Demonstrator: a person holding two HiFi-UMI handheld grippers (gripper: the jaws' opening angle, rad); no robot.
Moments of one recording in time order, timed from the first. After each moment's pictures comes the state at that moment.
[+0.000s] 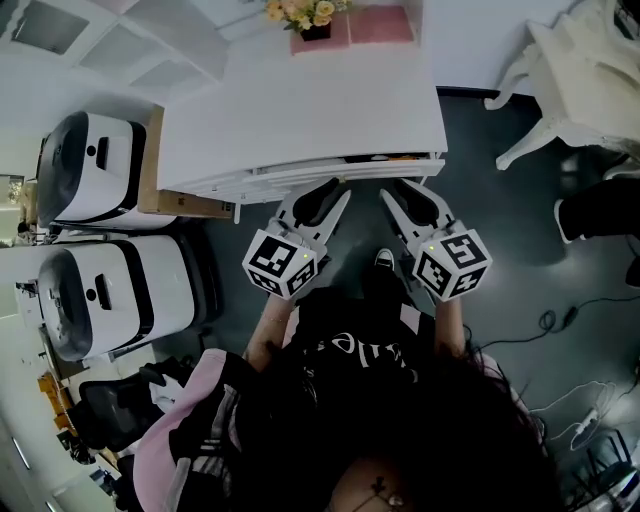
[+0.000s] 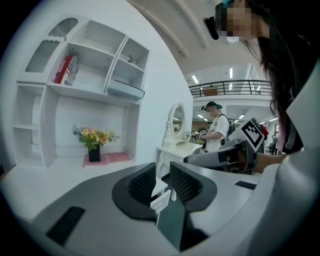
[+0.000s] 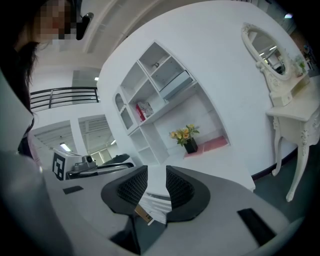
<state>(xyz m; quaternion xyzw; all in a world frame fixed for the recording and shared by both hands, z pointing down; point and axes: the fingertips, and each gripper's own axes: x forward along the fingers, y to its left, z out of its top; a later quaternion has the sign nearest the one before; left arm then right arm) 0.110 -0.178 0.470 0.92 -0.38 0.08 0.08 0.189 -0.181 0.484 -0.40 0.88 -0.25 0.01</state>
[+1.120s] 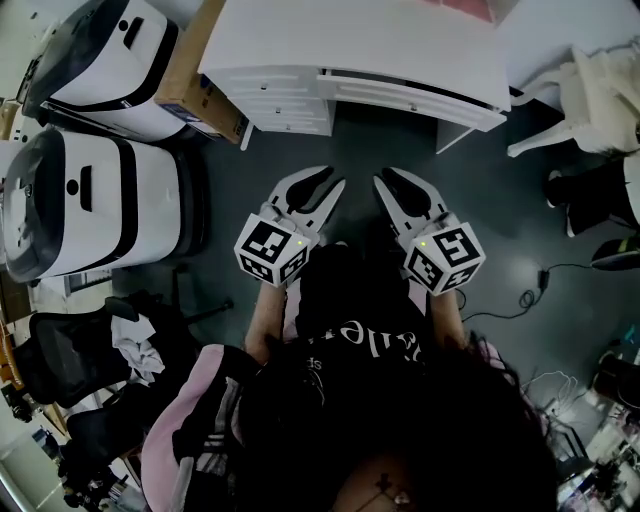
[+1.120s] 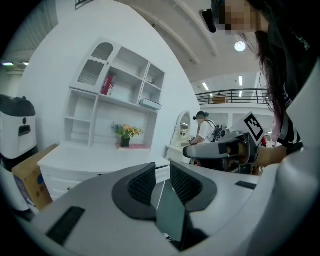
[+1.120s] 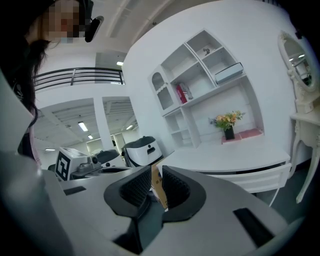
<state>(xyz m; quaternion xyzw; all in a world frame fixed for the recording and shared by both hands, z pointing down) -0.167 0.069 0.501 0.90 -0.43 0.05 0.12 -0.101 0.055 0.483 -0.33 0.92 -0.19 -0.05</state>
